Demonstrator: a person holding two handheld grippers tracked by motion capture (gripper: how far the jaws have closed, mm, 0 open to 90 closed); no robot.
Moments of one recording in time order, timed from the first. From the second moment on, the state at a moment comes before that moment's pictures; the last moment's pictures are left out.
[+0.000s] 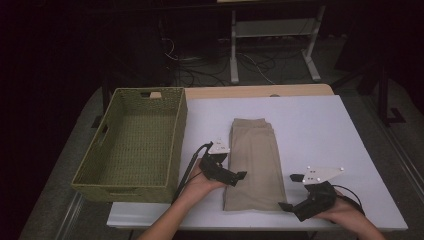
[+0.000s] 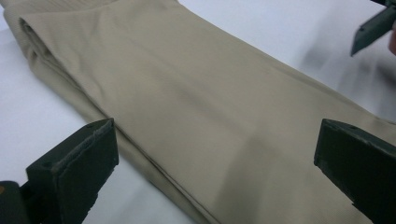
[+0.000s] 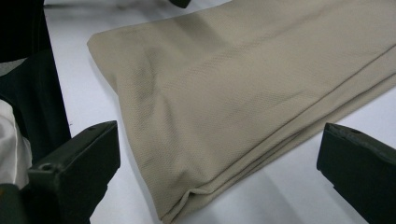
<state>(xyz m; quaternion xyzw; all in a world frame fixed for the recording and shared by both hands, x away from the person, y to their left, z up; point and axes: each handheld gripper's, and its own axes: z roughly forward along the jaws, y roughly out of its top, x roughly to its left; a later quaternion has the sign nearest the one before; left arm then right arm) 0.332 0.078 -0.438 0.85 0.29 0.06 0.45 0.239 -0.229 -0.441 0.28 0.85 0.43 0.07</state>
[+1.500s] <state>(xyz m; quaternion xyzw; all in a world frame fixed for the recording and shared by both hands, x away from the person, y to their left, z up) 0.428 0.075 -0.438 0.82 0.34 0.09 0.45 0.239 -0.231 -0.440 0.29 0.85 0.44 0.07</state>
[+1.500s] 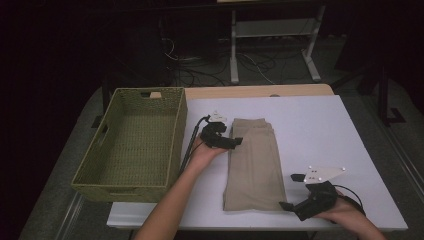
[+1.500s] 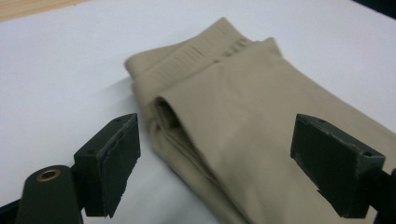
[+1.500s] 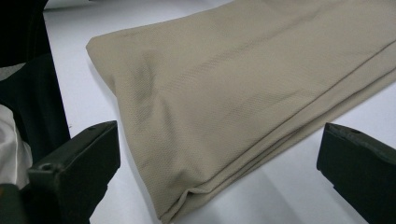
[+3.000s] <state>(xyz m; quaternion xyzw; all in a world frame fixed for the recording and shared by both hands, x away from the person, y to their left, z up) 0.476 0.057 -0.457 0.85 0.32 0.07 0.41 0.239 -0.233 -0.441 0.29 0.85 0.44 0.07</state>
